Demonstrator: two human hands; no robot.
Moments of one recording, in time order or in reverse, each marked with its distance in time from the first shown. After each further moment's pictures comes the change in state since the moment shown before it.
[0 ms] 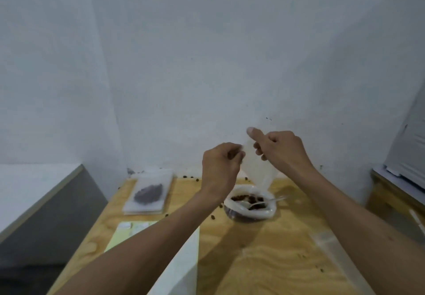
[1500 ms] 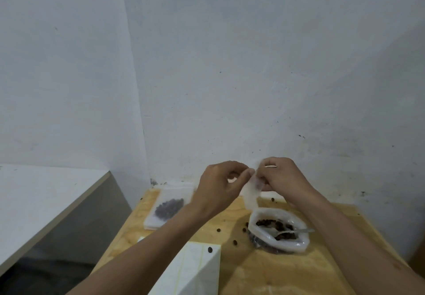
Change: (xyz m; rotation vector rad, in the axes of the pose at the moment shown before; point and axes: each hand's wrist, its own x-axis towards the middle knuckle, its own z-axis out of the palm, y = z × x) left_hand 0.025 -0.034 -0.053 0.167 -0.189 0.088; right_hand 0.033 0.002 0.062 0.382 -0.312 0.134
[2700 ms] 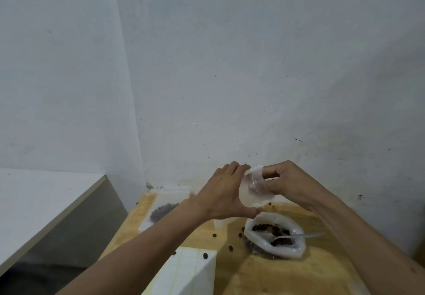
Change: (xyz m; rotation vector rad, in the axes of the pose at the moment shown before) left_hand 0.019 -0.010 0.011 0.457 -0.376 0.147; right_hand 0.001 -0.001 -0.037 -0.237 -0.338 -0.188
